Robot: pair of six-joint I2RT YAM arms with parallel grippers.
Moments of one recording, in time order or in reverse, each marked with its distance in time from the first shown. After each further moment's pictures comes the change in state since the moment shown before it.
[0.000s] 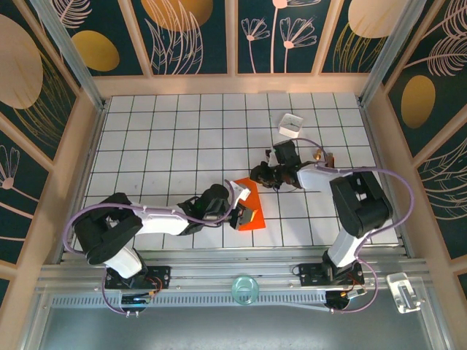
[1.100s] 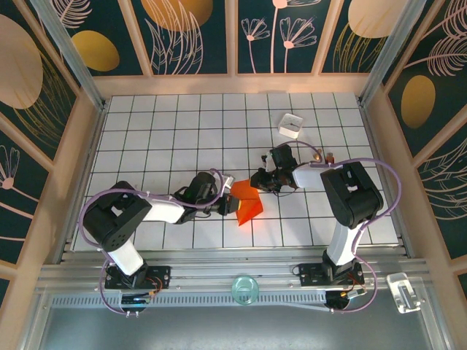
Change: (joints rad) left arm 0.216 0.092 -0.015 0.023 0.142 -0.023; right arm 0.002 0.082 0.000 -0.003 0.005 -0.144
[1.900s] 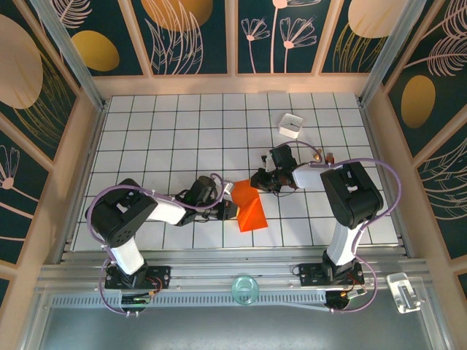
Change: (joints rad) left arm 0.000 0.048 -0.022 -0.002 0.028 -0.002; right arm 0.003 0.000 -0.001 0.001 0.010 0.000
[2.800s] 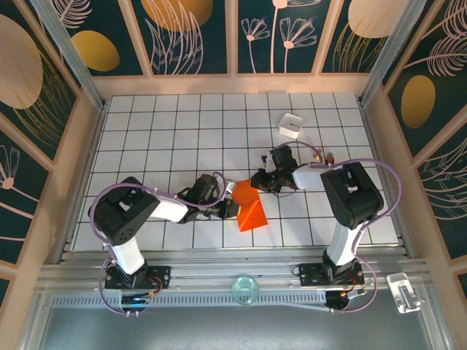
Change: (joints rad) left arm 0.000 0.024 0.039 -0.033 0.001 0.020; right arm 0.001 -0.004 -0.012 0.019 0.005 0.000
